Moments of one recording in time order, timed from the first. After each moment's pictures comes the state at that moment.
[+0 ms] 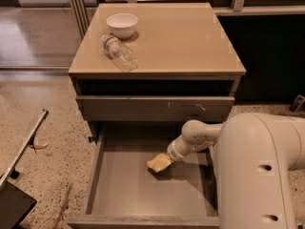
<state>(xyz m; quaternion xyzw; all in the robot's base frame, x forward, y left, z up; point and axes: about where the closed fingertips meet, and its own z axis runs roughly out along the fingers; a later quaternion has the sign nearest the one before) 0.606 -0.062 0.382 -0.39 0.89 0.21 0.14</state>
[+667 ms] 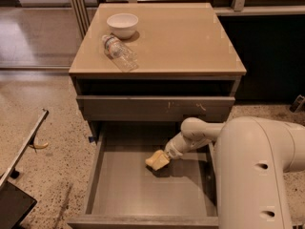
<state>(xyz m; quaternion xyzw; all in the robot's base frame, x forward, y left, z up) 0.615 -0.050 0.378 -0.43 0.86 0.24 0.14</state>
